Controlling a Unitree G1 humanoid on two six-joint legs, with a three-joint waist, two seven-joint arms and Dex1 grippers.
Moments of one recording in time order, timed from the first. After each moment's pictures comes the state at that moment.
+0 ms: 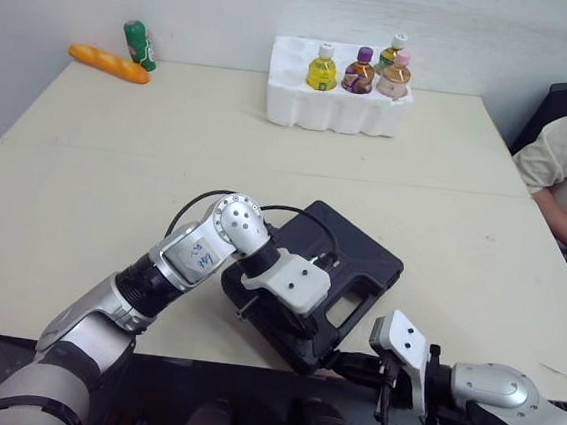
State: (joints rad) left arm -0.86 0.49 -0.62 -0.04 -0.09 0.23 -1.48; right arm 0.15 -0.78 0.03 -0.78 0.59 0.85 0.77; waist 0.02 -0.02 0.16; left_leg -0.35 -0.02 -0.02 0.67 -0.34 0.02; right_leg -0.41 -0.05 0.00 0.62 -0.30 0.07
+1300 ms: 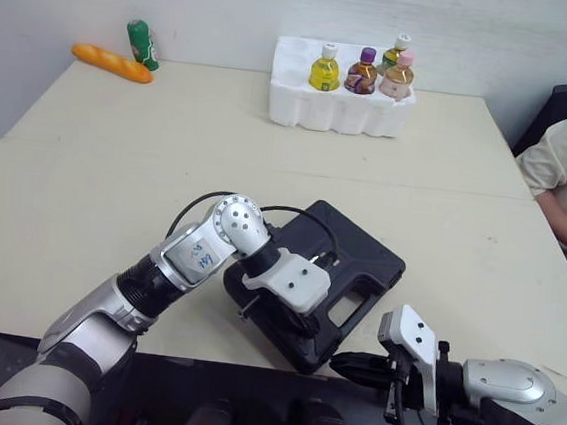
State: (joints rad) left arm -0.85 0.48 -0.62 -0.02 -0.09 0.21 -1.46; right arm 0.13 -0.82 -0.05 -0.82 0.71 0.91 0.77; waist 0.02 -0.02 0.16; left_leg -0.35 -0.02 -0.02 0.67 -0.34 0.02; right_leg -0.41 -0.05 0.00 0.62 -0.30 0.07
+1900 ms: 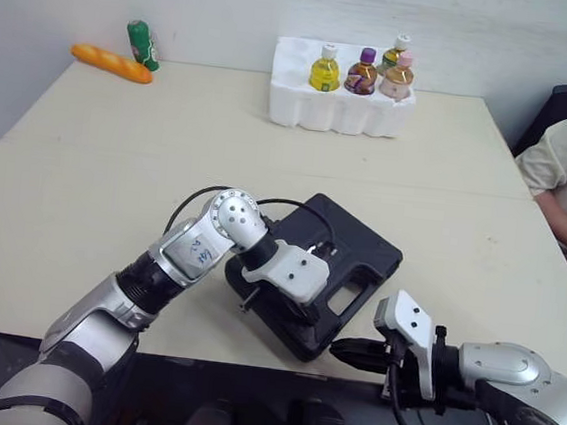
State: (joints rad) left arm -0.84 0.45 -0.57 0.02 -0.05 0.21 -1.44; right arm 0.06 -0.86 -0.04 -0.81 0.71 0.94 0.75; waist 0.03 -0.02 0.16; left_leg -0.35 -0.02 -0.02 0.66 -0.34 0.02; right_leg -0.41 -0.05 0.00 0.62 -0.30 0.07
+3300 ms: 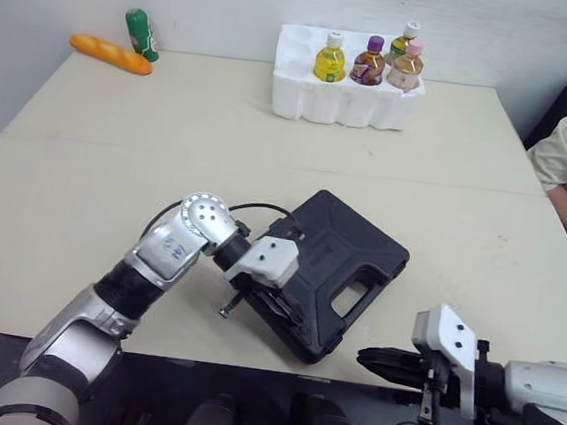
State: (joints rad) left arm -0.79 0.50 -0.50 0.06 -0.21 0.21 -1.50; right arm 0.24 -0.94 -0.17 -0.83 0.68 0.76 0.83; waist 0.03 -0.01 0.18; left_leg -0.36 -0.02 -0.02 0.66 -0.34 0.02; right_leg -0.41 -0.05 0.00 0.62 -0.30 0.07
